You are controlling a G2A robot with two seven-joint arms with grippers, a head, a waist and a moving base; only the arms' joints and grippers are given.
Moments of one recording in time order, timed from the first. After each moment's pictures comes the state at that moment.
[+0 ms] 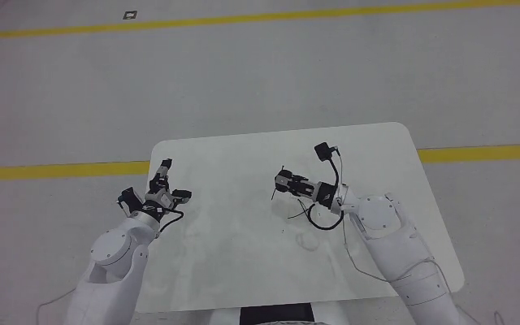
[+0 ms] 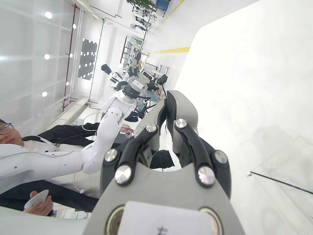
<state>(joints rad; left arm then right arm) 1.74 -1.15 -1.59 -1.82 -0.60 0.25 -0.19 -1.38 -1.26 1.24 -1.59 -0.12 -0.27 0.79</state>
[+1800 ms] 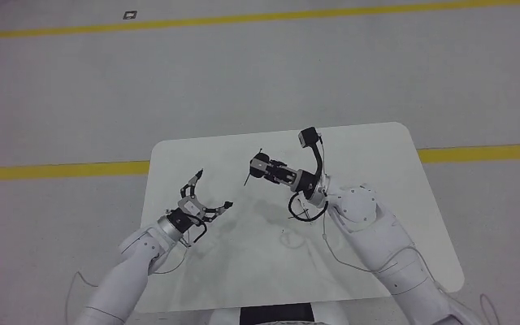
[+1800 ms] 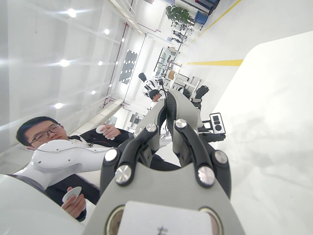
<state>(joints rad) 1.57 -0.99 -1.24 -1.56 -1.58 0.34 -0.54 -1.26 -1.30 1.08 -1.57 0.10 -0.34 0.65</state>
